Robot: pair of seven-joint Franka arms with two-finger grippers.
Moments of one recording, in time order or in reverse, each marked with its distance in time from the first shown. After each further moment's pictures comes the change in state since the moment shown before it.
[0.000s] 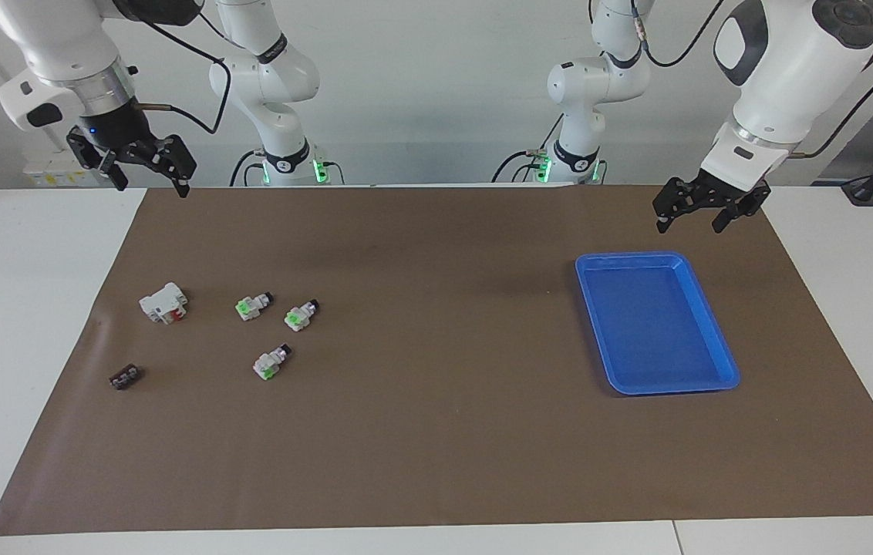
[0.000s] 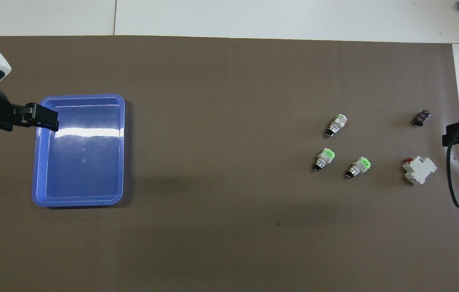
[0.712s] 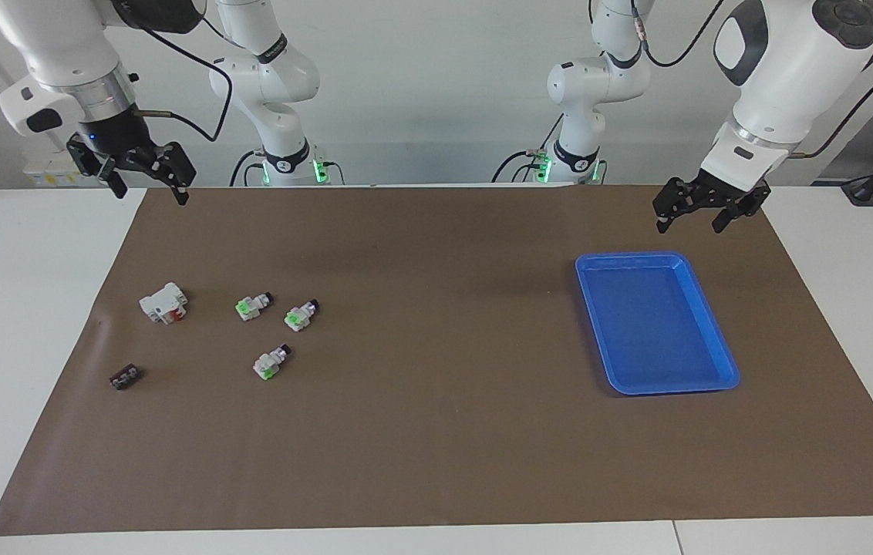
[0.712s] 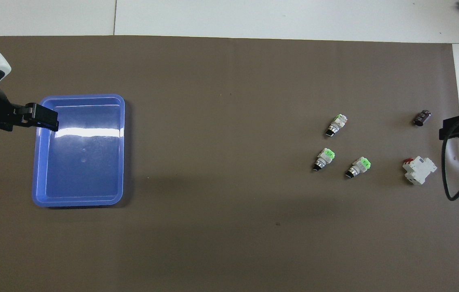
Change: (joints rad) left arm 0.000 0.000 0.000 0.000 0.000 0.000 0.000; right arm 0.002 -0.004 -0.003 -0.042 0.001 0.089 0.042
